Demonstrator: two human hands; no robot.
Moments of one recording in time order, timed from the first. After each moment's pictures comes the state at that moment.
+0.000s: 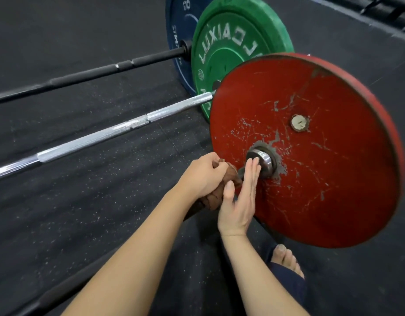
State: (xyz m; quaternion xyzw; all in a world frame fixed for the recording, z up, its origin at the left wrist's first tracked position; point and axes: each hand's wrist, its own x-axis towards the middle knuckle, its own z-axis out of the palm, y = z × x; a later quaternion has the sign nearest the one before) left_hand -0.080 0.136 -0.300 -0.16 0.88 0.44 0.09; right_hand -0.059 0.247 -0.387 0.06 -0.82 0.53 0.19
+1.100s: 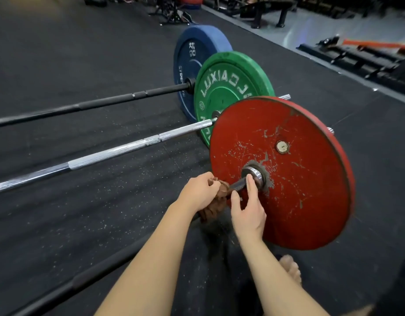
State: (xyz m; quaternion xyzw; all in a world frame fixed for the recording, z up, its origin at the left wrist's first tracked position) left_hand -0.040 0.133 -0.283 -0.16 0.88 0.43 0.09; right_hand -0.045 0.293 -0.338 0.04 -0.91 0.42 0.06
